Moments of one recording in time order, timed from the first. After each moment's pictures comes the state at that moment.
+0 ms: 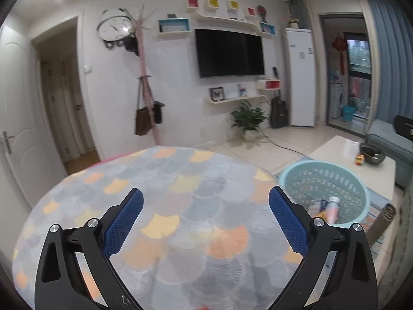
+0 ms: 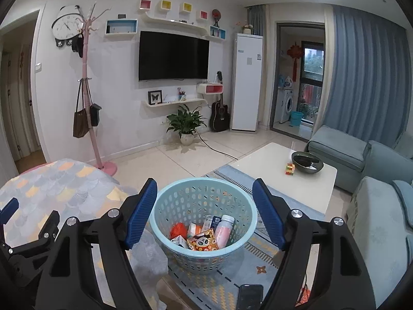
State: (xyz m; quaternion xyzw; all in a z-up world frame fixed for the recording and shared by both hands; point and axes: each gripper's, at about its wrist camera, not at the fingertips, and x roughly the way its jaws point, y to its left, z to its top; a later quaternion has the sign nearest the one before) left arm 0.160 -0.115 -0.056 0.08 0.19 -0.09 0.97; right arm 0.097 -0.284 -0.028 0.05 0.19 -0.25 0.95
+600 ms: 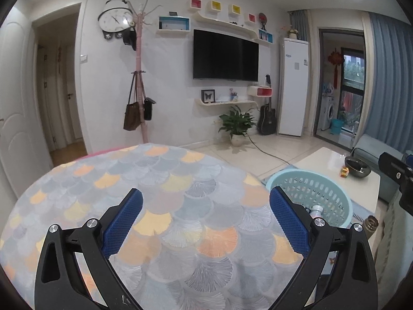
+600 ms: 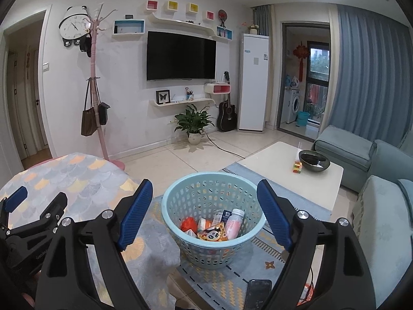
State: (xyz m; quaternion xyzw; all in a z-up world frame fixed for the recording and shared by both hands) left arm 0.159 -0.098 -0.055 0.02 0.20 -0.13 0.97; right arm 0.088 -0.265 -0.041 0.05 0.19 -0.22 0.95
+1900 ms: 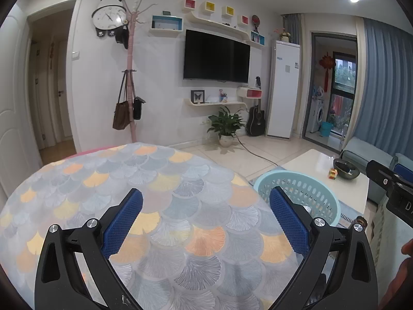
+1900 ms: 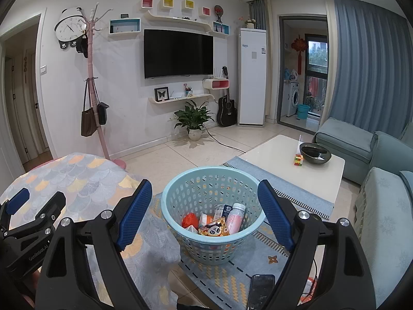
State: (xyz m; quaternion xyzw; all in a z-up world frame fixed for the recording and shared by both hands) left arm 0.158 -0.096 -0.058 0.01 0.20 -0.16 0.97; right arm 0.089 -0.276 -0.048 0.07 0.20 -0.22 0.95
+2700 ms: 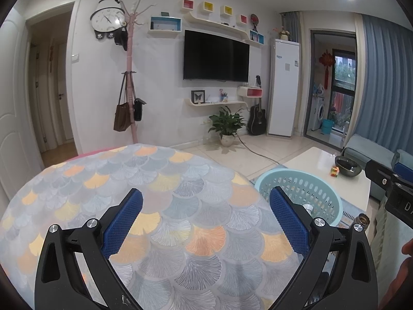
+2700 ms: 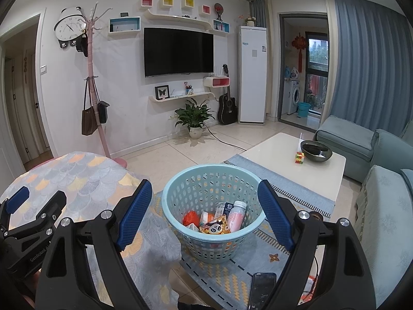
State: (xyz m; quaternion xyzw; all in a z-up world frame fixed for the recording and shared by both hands) left arm 0.161 -0.096 -0.059 0.02 0.20 -0.16 0.97; right arm 0.089 -0.279 -0.051 0.07 0.21 -0.22 0.95
